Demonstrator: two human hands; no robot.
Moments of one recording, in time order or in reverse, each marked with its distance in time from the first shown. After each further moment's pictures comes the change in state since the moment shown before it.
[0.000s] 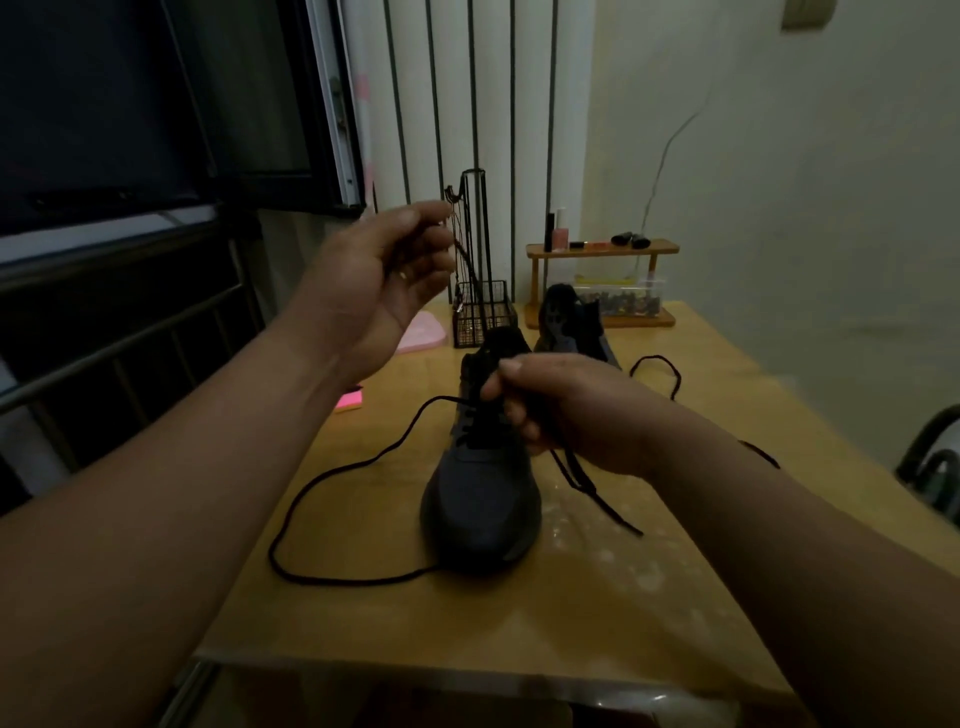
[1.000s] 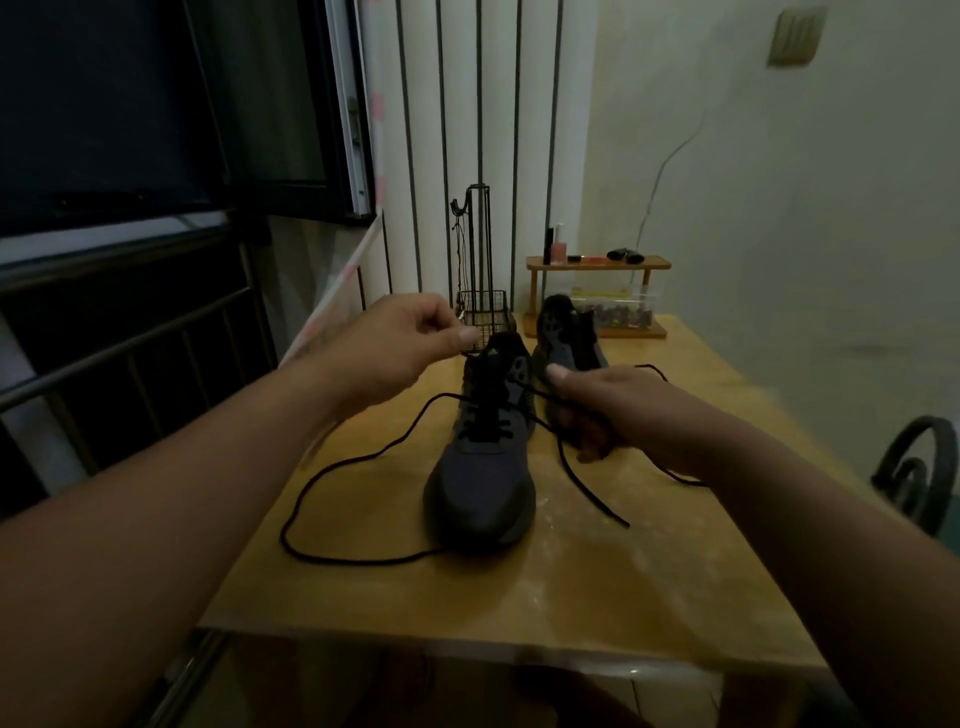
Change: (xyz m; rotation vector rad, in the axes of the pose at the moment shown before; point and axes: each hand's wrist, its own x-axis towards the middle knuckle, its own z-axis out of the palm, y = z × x) left_hand -0.031 -0.016 -0.014 0.982 -0.141 -0.027; right_hand -0.040 -0.002 -0.022 -0.316 0.223 0.067
